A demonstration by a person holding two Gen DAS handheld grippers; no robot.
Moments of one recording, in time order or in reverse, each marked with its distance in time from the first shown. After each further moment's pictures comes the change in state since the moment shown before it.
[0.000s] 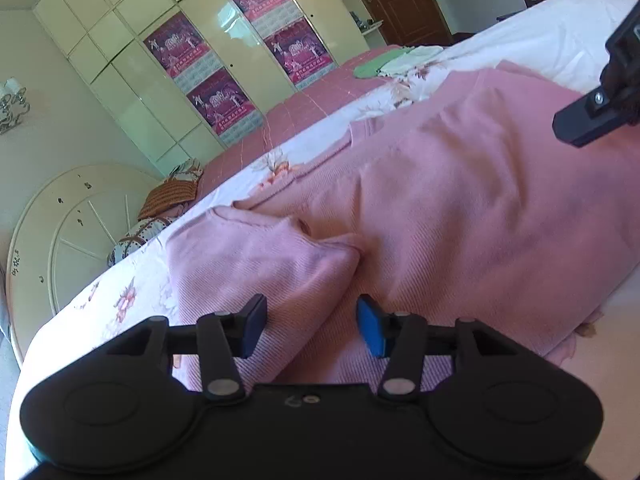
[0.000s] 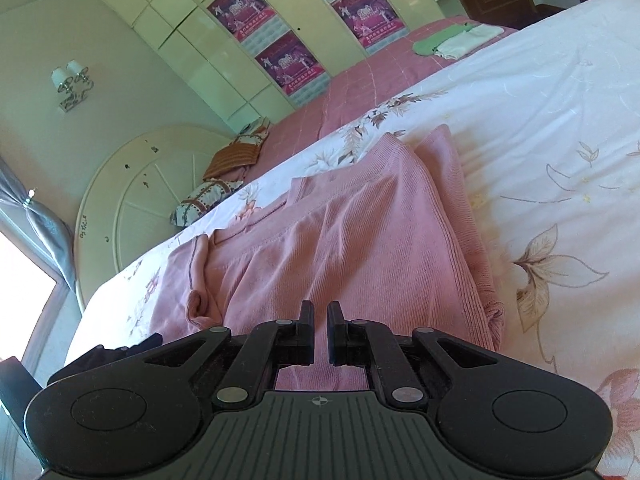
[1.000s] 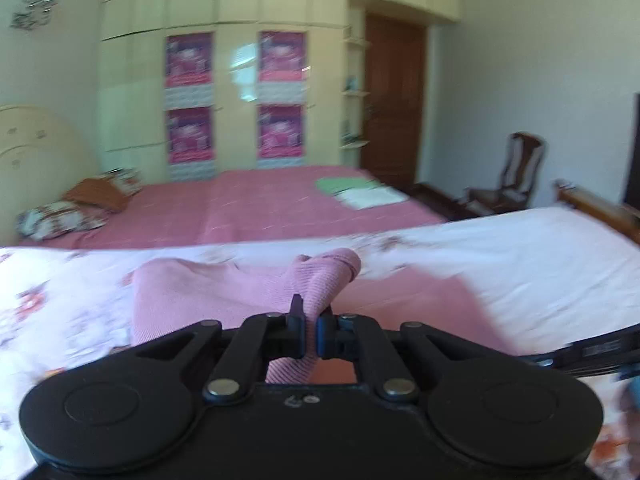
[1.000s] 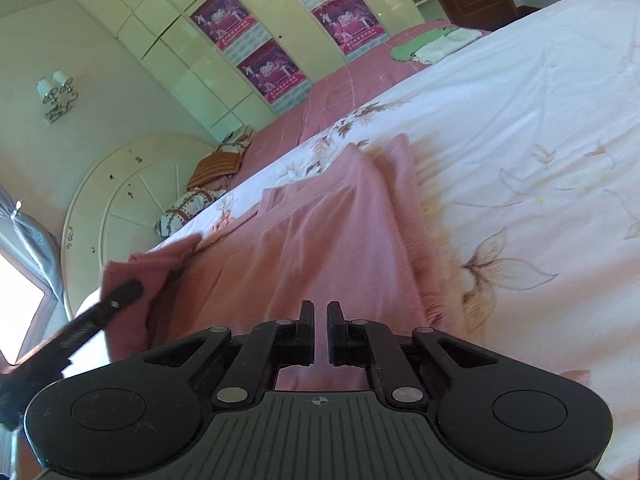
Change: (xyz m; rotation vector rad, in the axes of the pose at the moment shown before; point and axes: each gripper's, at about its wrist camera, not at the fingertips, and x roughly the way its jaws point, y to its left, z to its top) left arm -0.037 0.061 0.044 -0.455 -0.307 -0.398; right arm -0.019 -0.024 0.005 0.031 -0.028 -0.038
